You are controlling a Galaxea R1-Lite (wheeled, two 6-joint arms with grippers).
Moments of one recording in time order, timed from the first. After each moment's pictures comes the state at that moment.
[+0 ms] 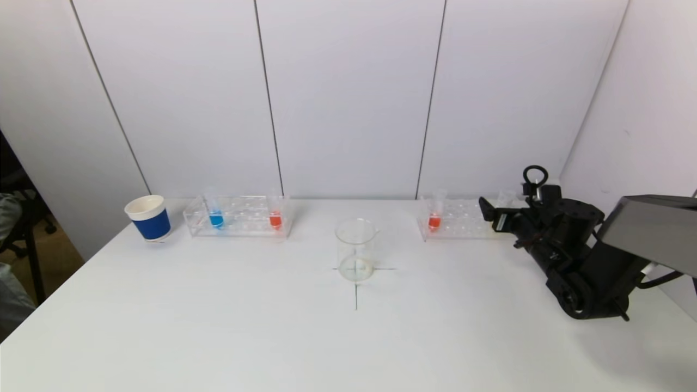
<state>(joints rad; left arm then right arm) -0.01 0.00 0.00 0.00 0.00 0.01 0.04 2.38 -0.84 -1.51 -0.10 0.03</state>
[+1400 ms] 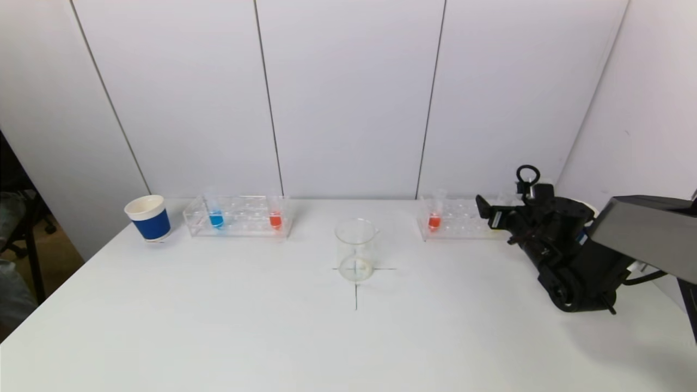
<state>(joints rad) -0.01 0.00 0.00 0.00 0.00 0.01 0.04 2.43 -0.93 -1.48 -0.11 0.03</state>
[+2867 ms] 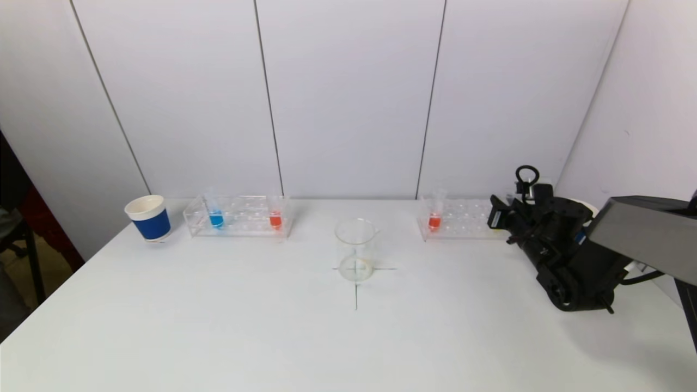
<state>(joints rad) -0.01 0.00 0.00 0.00 0.00 0.01 0.04 2.44 -0.94 -1.49 -0.11 0.03</state>
